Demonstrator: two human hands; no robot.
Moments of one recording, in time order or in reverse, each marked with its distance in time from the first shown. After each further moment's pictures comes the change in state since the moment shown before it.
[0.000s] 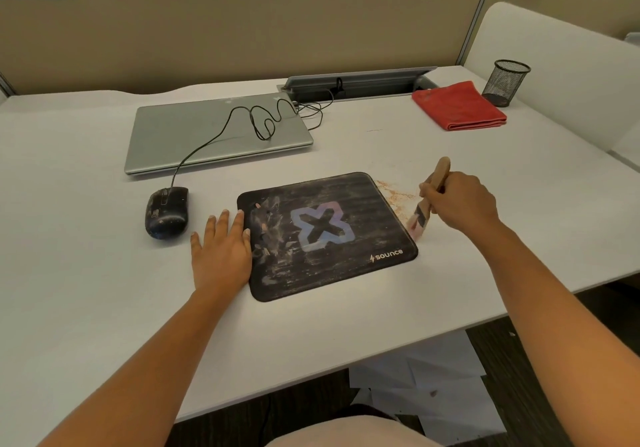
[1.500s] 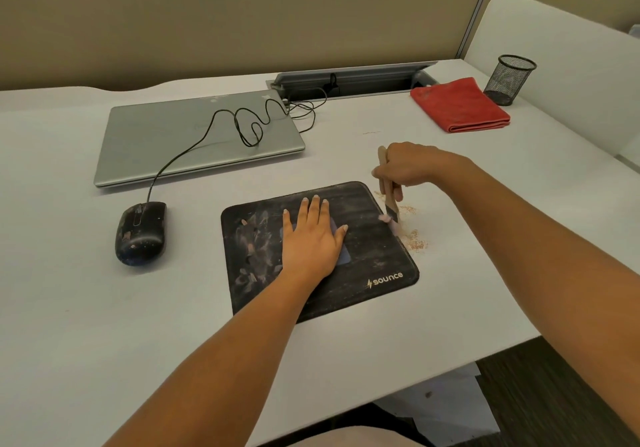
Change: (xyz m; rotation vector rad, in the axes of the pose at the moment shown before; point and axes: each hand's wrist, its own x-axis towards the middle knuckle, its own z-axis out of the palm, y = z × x) left_hand 0.047 0.132 0.027 -0.042 -0.054 0.304; right_hand 0.093 -0.064 0.001 -0.164 -0.531 -0.246
